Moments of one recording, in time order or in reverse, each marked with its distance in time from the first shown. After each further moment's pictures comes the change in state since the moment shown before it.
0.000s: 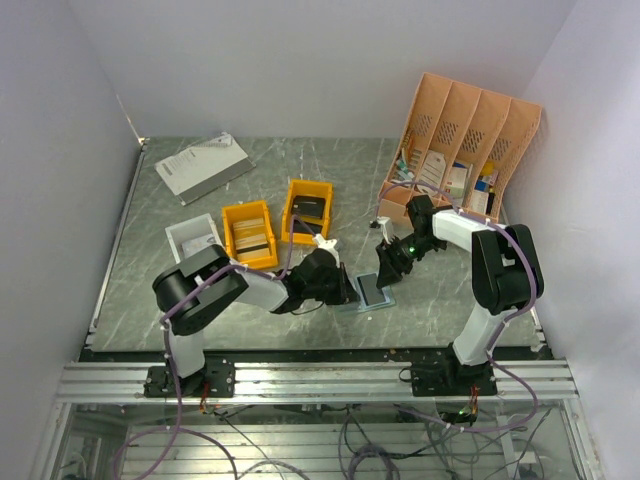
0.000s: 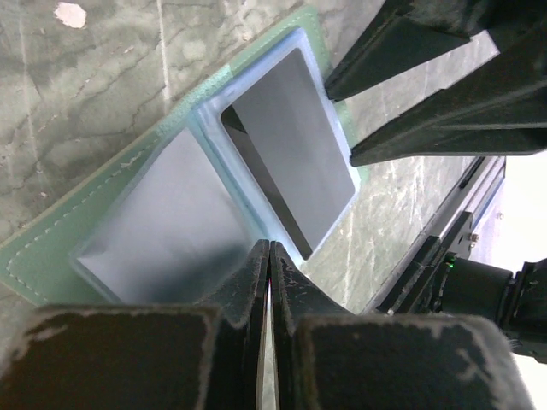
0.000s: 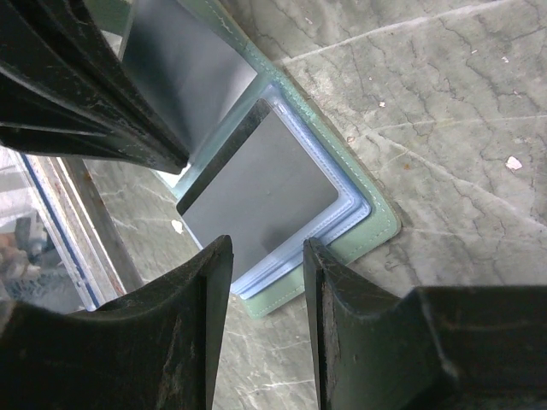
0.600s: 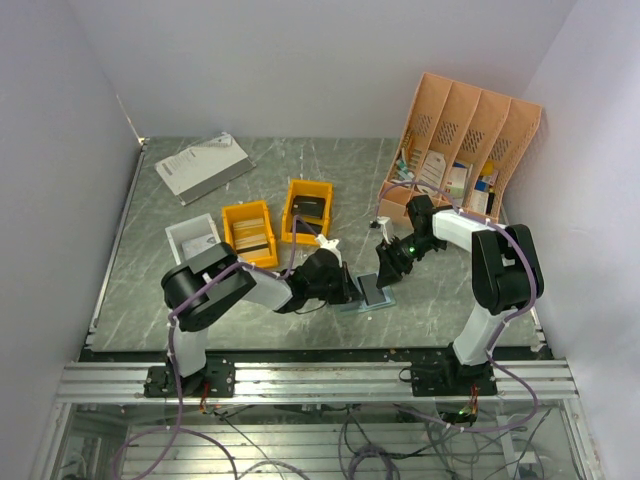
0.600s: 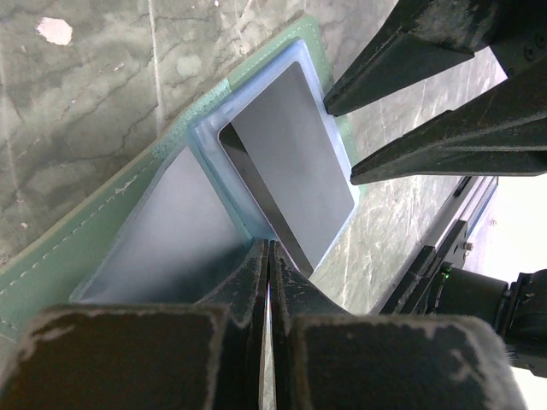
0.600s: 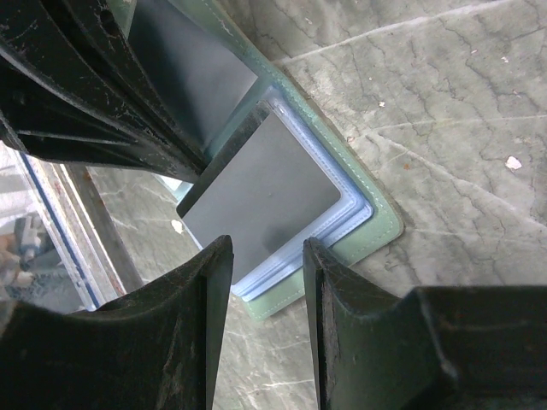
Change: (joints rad) left arm -0.002 0.040 0.020 0.030 0.002 -0.023; right arm 0.000 0.000 0.000 0.000 0.000 0.000
